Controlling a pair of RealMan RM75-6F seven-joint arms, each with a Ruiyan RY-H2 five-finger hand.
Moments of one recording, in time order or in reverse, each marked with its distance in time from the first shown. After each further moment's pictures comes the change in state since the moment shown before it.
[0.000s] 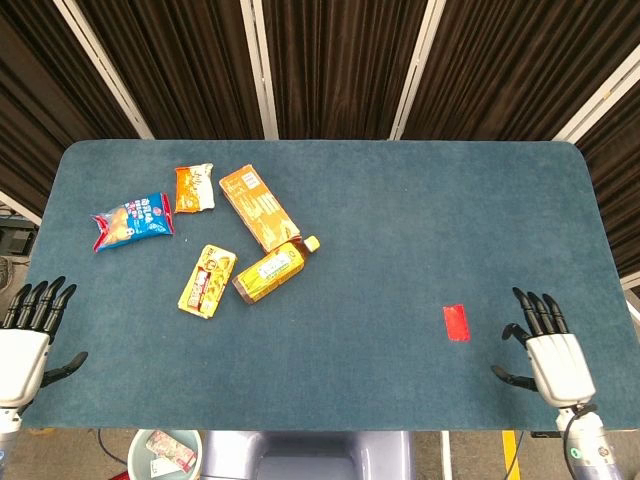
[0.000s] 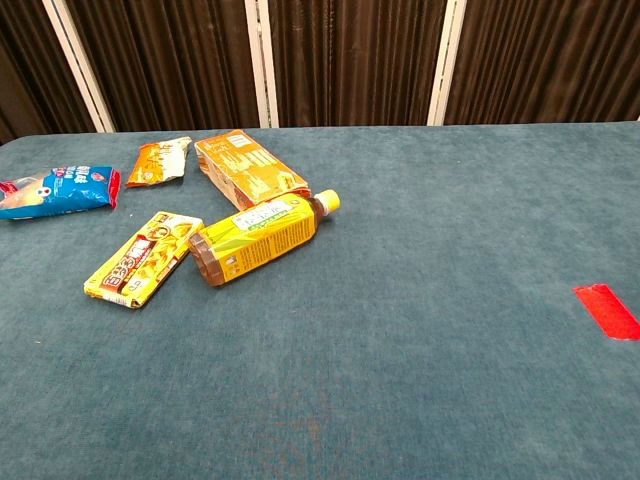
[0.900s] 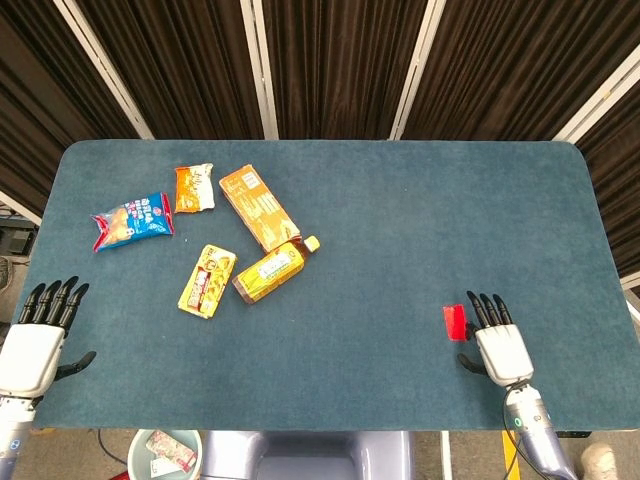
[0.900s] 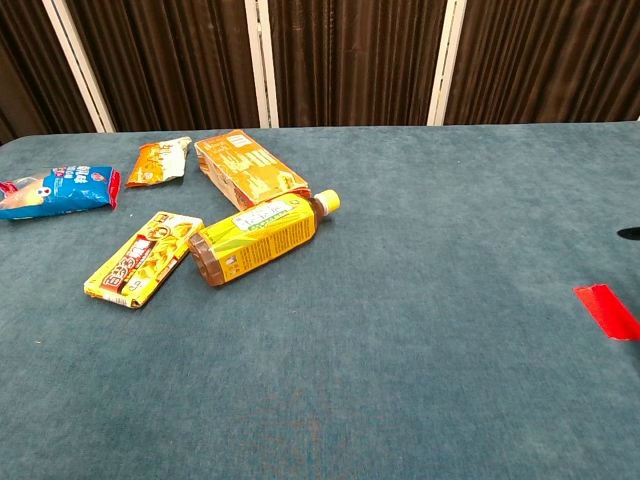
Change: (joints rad) left arm -0.030 -0.026 -0.016 -0.002 -0.073 -0.094 0.053; right arm 0.098 -0.341 0.012 0.418 0.069 -0.182 -0.036
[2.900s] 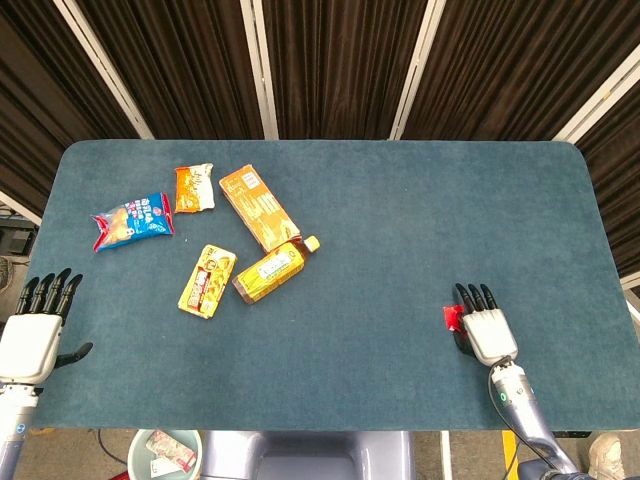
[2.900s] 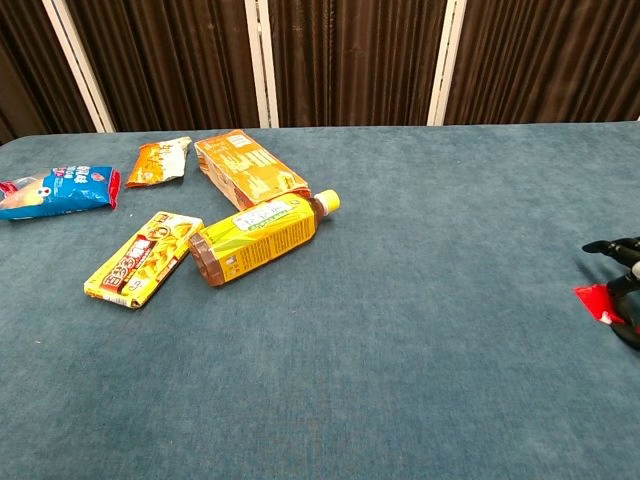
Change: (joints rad) left arm -0.027 -0.024 -0.037 0.007 -0.107 -0.055 0.049; right arm 0.111 -0.090 0.012 0.185 0.059 -0.136 0.034
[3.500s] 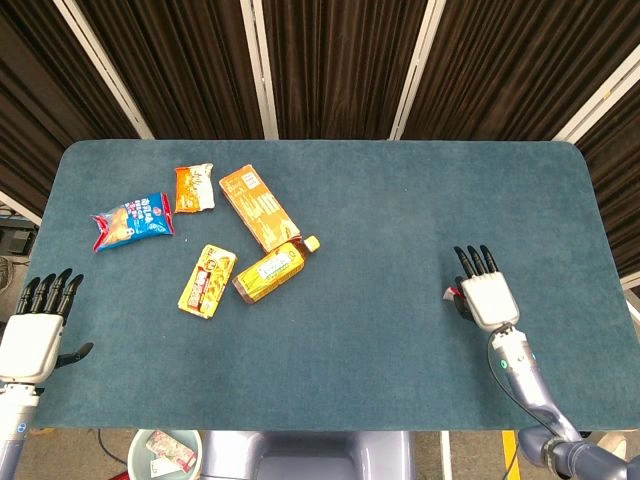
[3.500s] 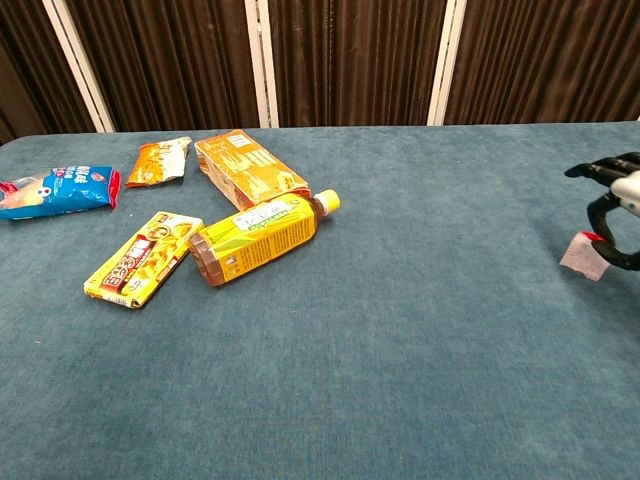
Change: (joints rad) left arm -0.003 -0.005 0.000 0.004 -0.009 -0.003 0.010; right arm 0.126 0.083 0.092 -0.066 0.014 -0.036 -0.077
